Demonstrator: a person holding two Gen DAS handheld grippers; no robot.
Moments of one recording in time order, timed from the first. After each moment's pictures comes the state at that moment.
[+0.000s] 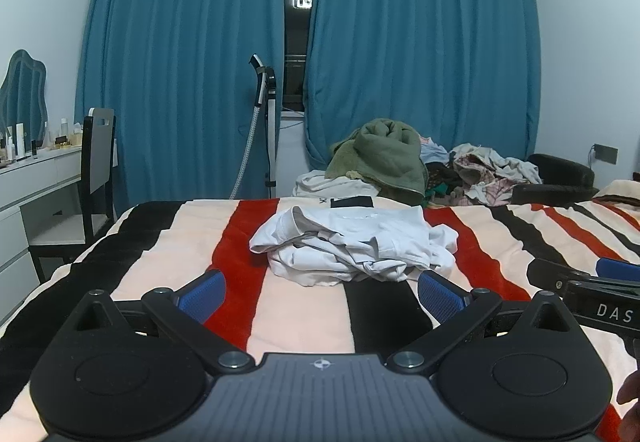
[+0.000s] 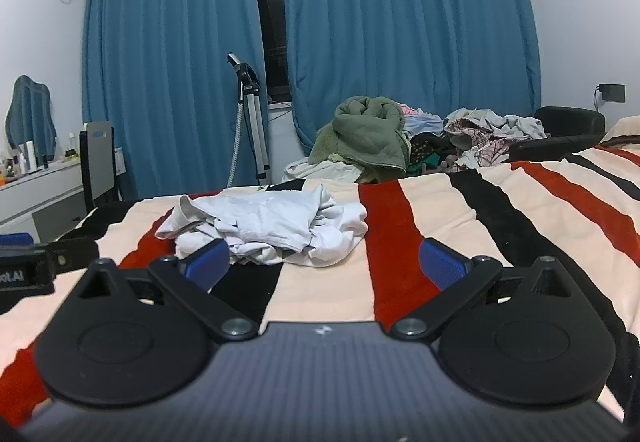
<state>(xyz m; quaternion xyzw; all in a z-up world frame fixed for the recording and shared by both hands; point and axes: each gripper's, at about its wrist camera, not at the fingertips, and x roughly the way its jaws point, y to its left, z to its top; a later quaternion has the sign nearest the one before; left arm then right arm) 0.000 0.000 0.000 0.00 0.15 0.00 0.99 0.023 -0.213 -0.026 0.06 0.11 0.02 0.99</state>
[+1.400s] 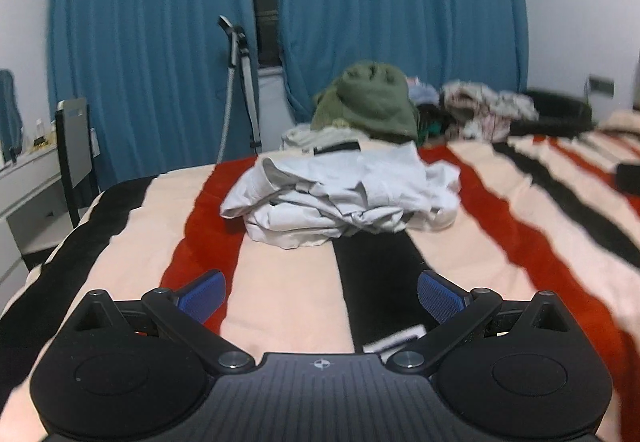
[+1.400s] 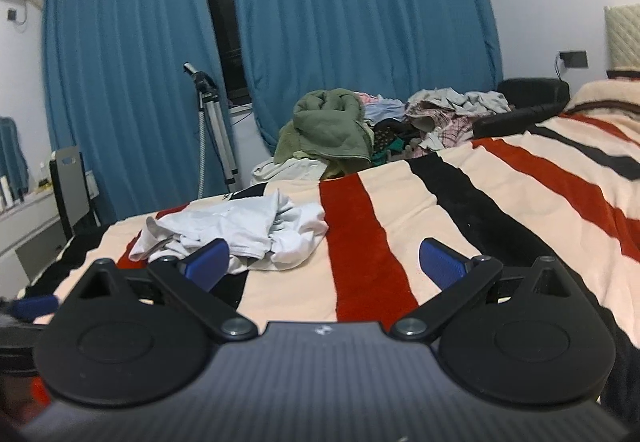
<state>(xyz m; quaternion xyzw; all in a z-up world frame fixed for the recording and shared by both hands) 0.072 -0.028 -0.037 0.07 0.23 -0.02 0.97 0.020 -0.250 -0.018 0.12 0.12 -0.04 0.98</state>
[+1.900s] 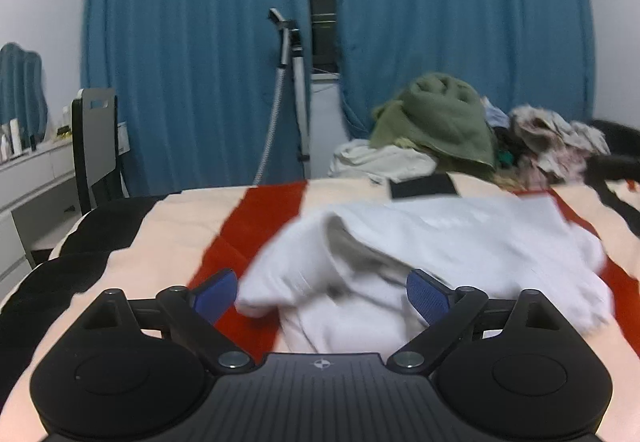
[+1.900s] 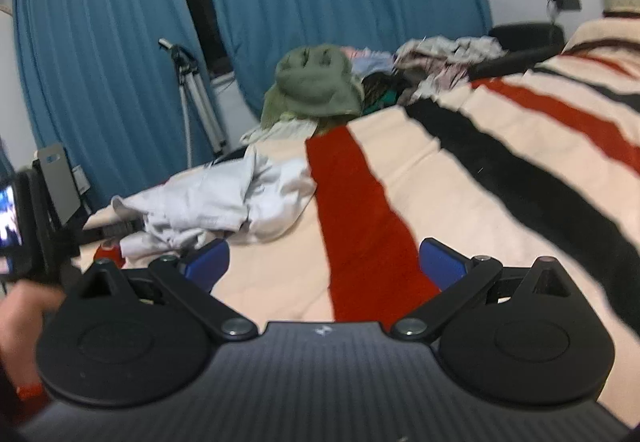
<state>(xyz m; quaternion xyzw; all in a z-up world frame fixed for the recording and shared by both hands) 0.262 0.018 -0.064 0.02 0.20 0.06 0.98 0.086 -0.257 -0.068 0.16 0.18 -0.03 0.97</state>
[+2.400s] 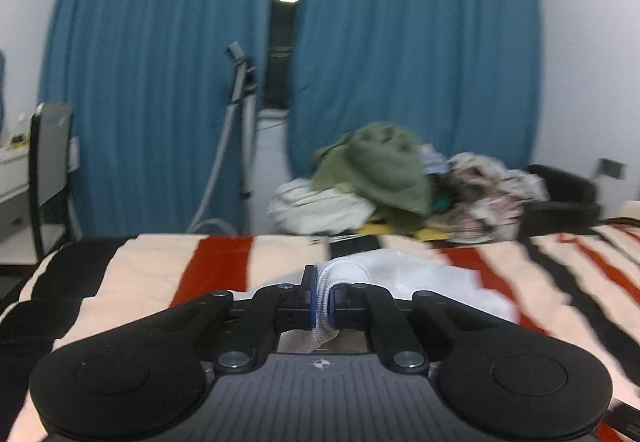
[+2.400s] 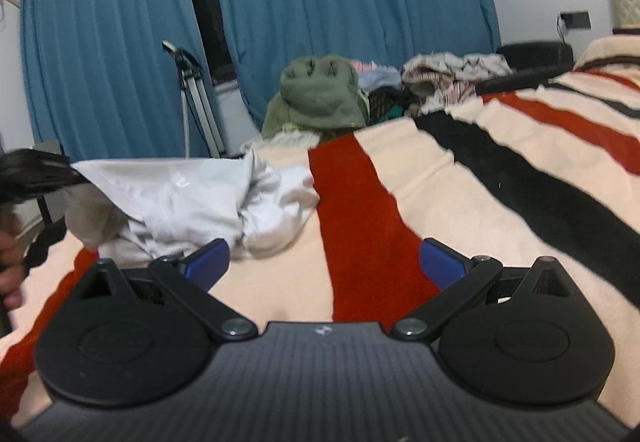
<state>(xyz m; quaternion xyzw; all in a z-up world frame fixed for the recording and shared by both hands) 0.205 0.011 0.006 -0.01 0.15 -0.05 0.99 0.103 -0.246 -0.077 0.14 0.14 -0.03 0.98</state>
